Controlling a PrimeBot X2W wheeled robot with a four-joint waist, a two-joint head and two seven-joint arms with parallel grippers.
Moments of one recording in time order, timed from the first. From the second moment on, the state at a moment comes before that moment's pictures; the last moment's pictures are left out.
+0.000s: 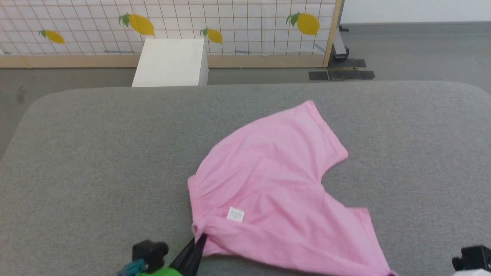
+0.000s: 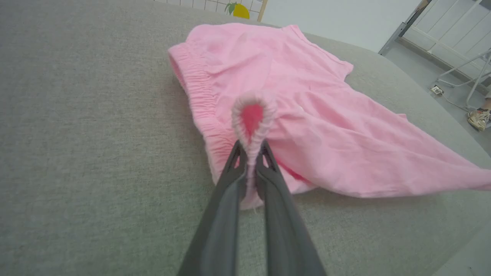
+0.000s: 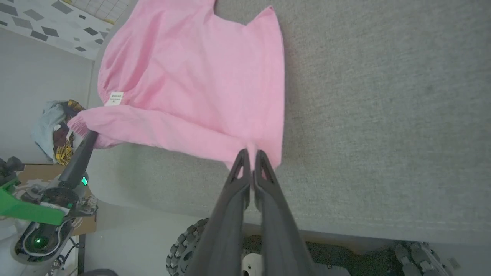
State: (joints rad) left arm 0.00 0.28 -0.50 0.24 -0.60 -0.07 -0.17; right arm 0.32 -0.07 -0.21 -0.23 0.75 0.13 0.84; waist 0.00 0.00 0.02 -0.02
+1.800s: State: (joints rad) left arm -0.39 0.13 -0.38 0.15 -0.78 0.08 -0.02; right arm -0.96 -0.19 -0.07 0.65 0.23 0.13 0.61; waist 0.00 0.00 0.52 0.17
